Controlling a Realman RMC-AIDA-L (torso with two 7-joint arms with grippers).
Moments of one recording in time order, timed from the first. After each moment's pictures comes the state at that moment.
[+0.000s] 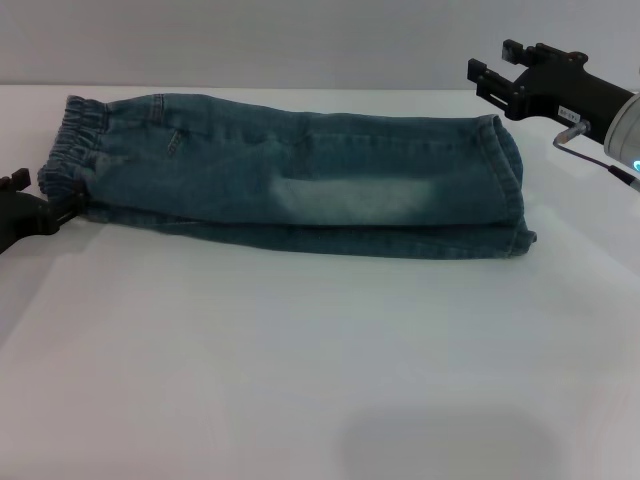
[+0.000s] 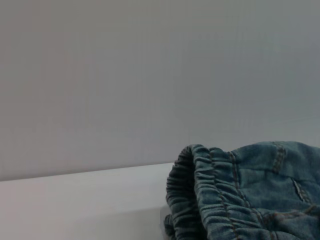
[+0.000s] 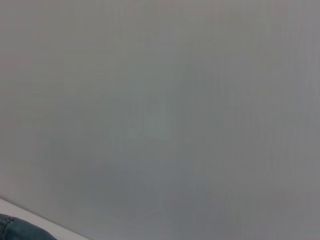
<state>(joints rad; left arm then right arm) -0.44 -2.05 0.69 0.40 1.47 0.80 -0.96 0.70 2.07 -0.69 -0.39 -1.53 -0.92 0.99</state>
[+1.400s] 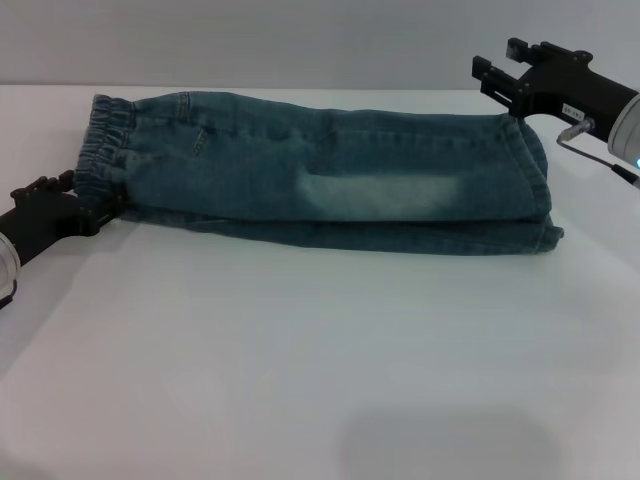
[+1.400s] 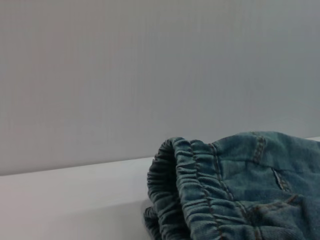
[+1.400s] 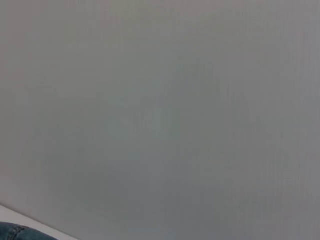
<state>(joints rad) -0.50 -2.06 0.71 0.33 1.47 0.80 -0.94 0.70 2.07 -0.68 -0.39 -1.53 -0.92 1.00</state>
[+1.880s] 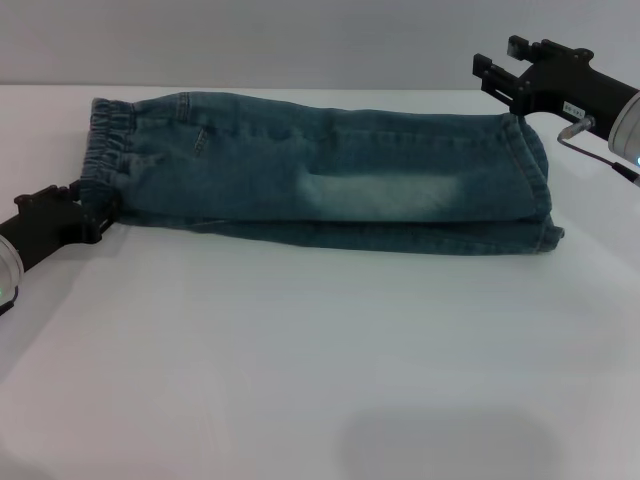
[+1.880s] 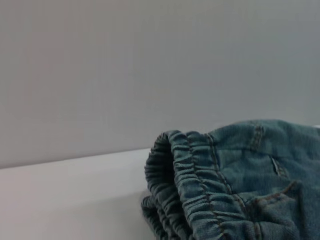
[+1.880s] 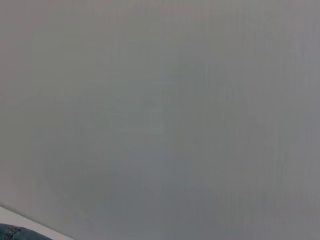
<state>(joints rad) -0.50 -2.06 0.72 0.32 1.47 0.78 -0.92 0.70 2.07 -0.68 -0.39 -1.53 -0.92 1.00</state>
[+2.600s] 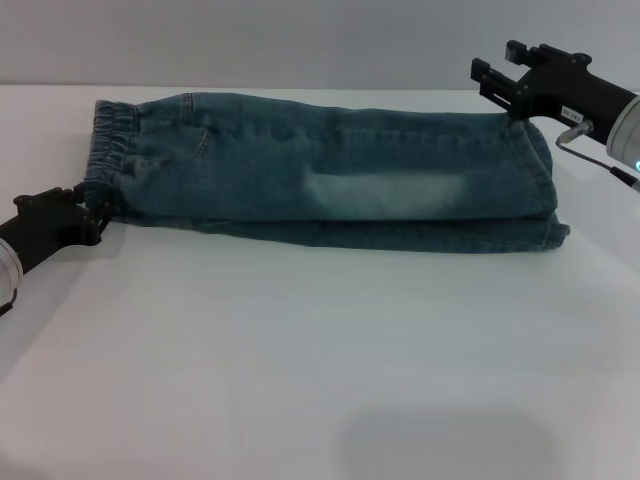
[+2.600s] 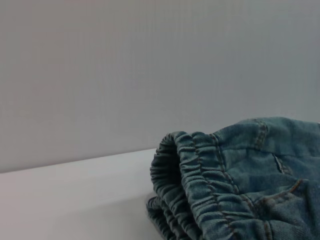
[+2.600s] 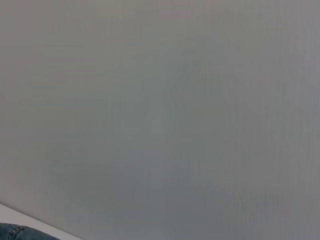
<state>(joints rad) -0.49 -2.06 0.72 0.32 1.47 0.79 -0.89 0.70 2.07 -0.68 -0.39 -1.53 -0.92 1.00</state>
